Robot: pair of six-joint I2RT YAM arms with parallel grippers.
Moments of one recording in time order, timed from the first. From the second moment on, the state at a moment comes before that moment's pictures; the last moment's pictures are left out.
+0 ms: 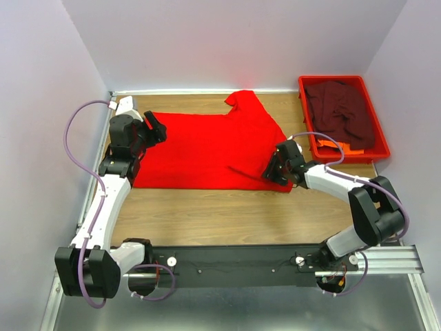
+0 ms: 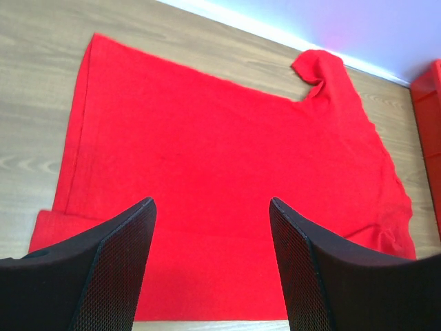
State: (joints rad) left arm -0.07 1.09 0.93 -0.18 0.06 -0.41; right arm 0.46 1.50 0.76 -0.17 0.05 0.78
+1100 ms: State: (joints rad) left arm -0.09 1.10 0.85 -0.12 0.09 -0.32; right arm 0.46 1.77 1.08 -0.11 0.03 0.77
